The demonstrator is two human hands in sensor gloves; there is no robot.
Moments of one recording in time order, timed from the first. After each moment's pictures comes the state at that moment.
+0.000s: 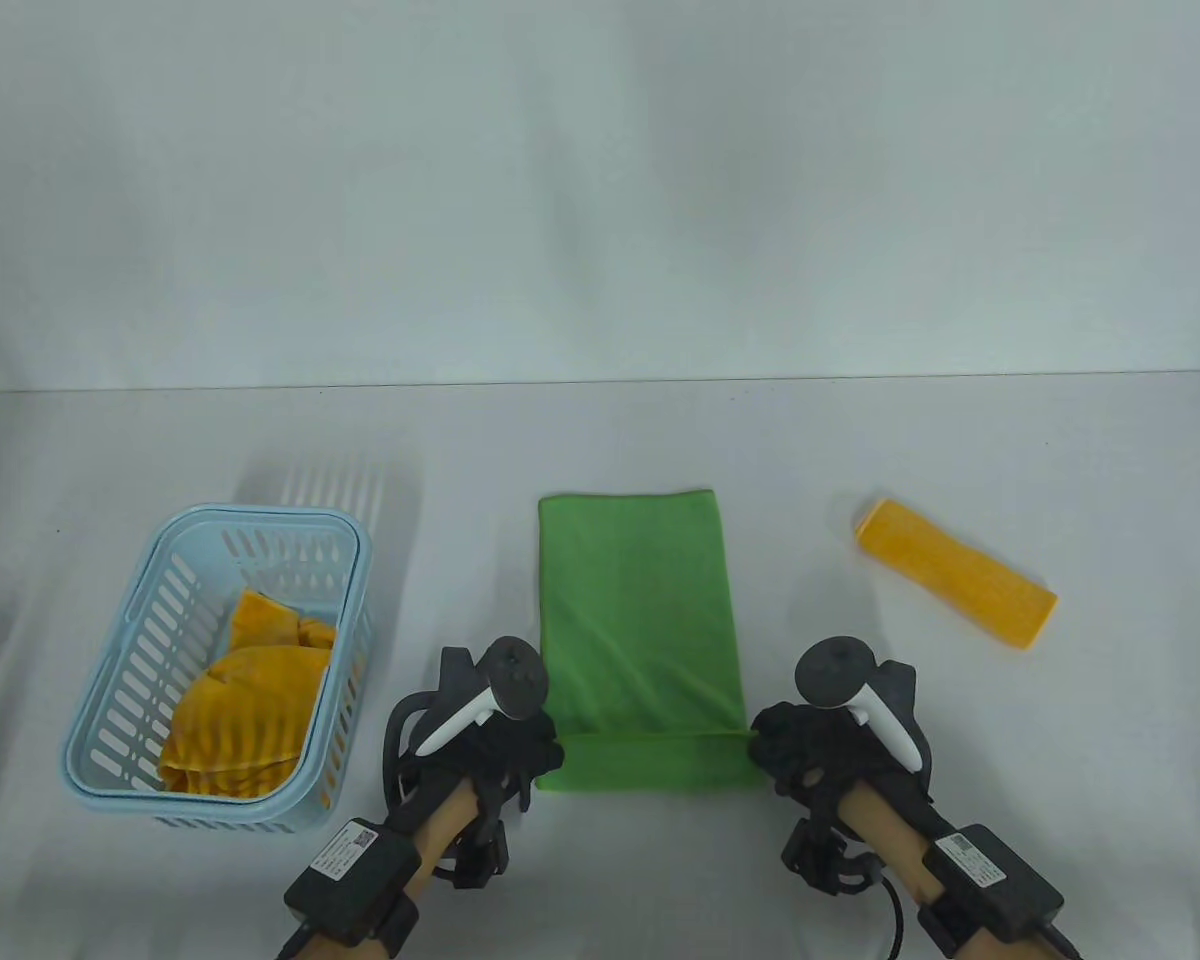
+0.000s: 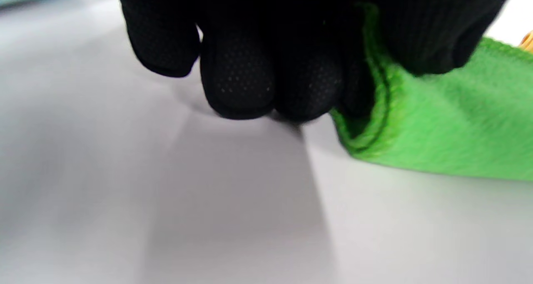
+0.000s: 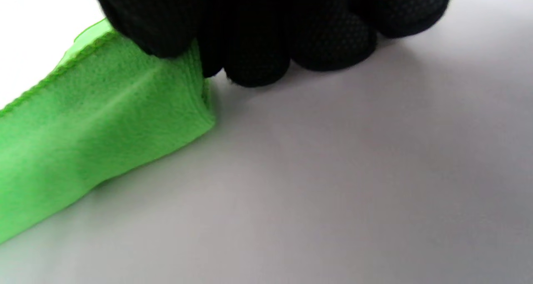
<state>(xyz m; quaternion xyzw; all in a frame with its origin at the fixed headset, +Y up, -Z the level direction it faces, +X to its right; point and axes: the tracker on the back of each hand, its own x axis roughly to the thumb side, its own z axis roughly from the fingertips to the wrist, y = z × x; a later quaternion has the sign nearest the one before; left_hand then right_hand) -0.131 -0.744 -0.337 -0.23 -0.06 0.07 0.97 0.188 -0.759 -0.328 -0.10 0.24 0.93 0.24</state>
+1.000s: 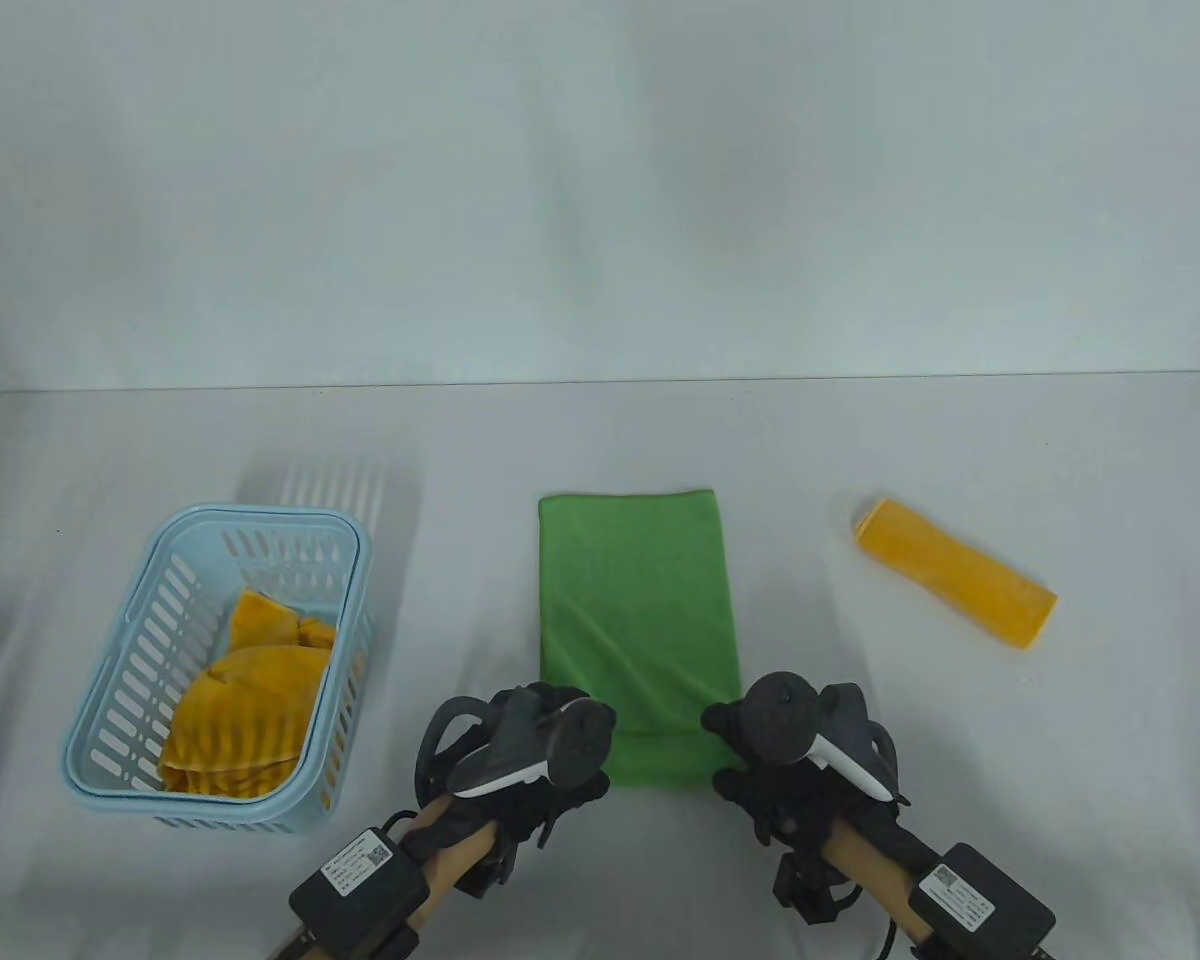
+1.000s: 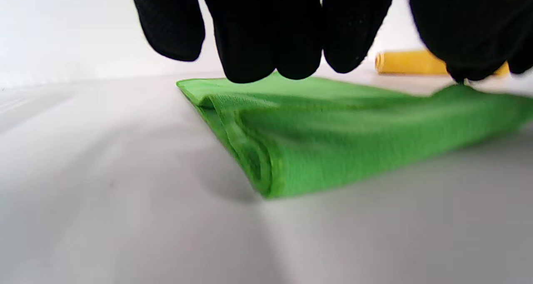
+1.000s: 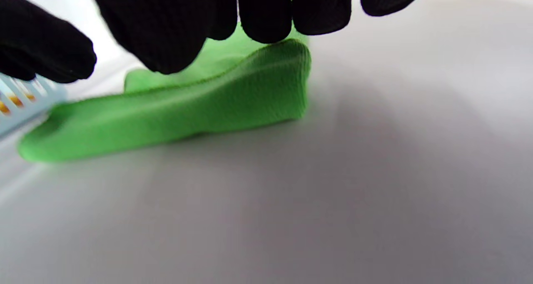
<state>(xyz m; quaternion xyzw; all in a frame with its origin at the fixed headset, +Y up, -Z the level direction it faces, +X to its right) -0.083 -0.723 -0.299 -0.10 -0.24 -0.05 0.97 0.139 -0.732 -0.297 0.08 0.15 0.98 0.14</state>
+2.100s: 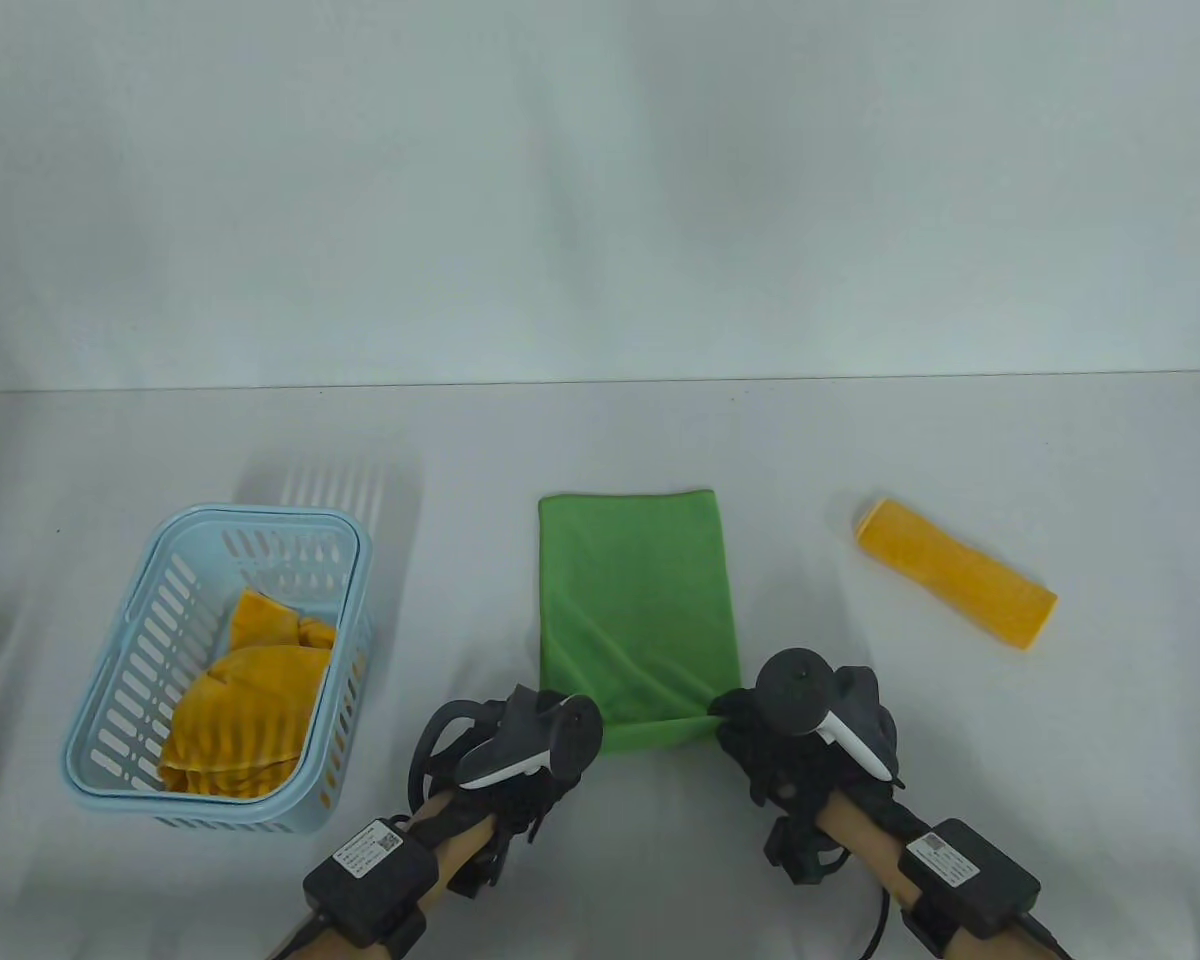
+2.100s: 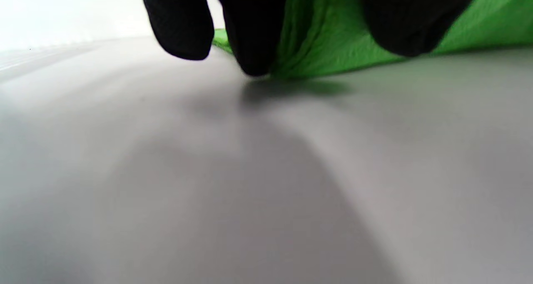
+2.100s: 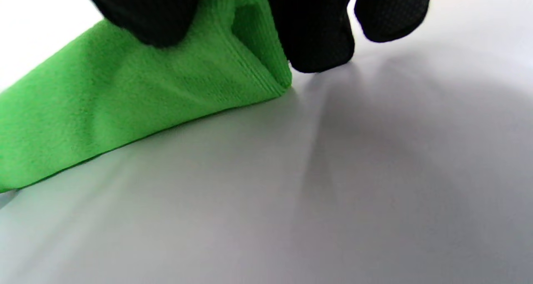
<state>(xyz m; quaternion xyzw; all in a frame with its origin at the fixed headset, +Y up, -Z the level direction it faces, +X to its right) -0.099 -0.746 -0.318 -0.15 -0.19 -0.03 0.97 0.161 -0.750 -0.328 0.04 0.13 0.97 0.22</state>
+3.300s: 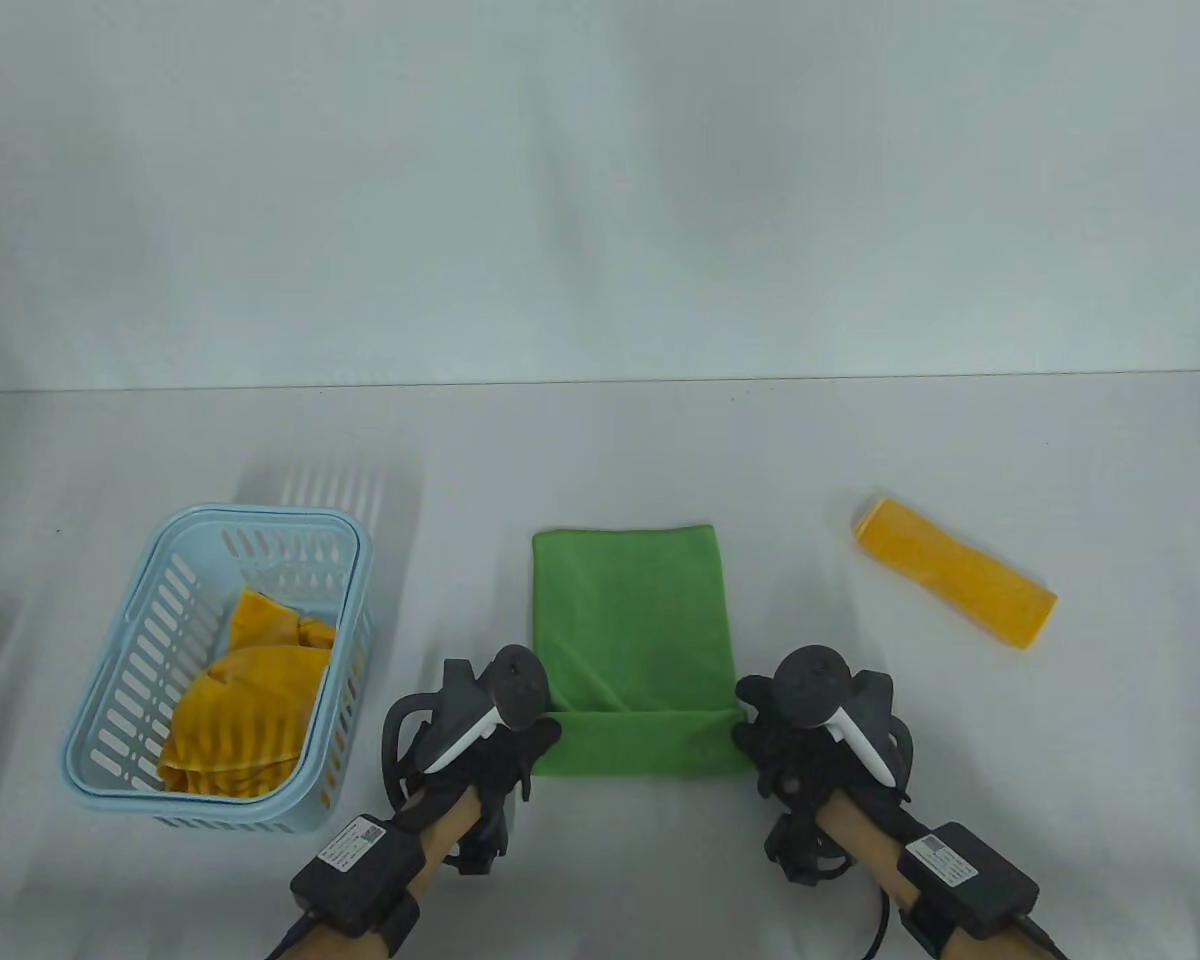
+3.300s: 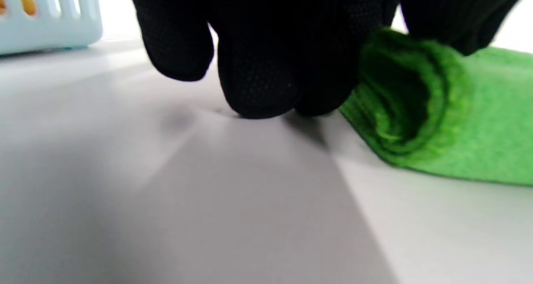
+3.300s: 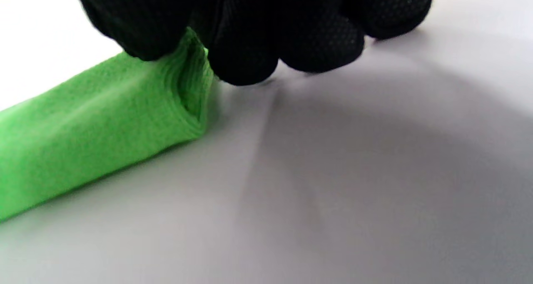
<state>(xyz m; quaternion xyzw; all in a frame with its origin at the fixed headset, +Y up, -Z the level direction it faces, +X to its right) -0.139 -0.747 -0.339 -0.13 -0.04 0.06 0.99 0.177 -0.759 -0.329 -0.05 0.13 0.96 0.23</state>
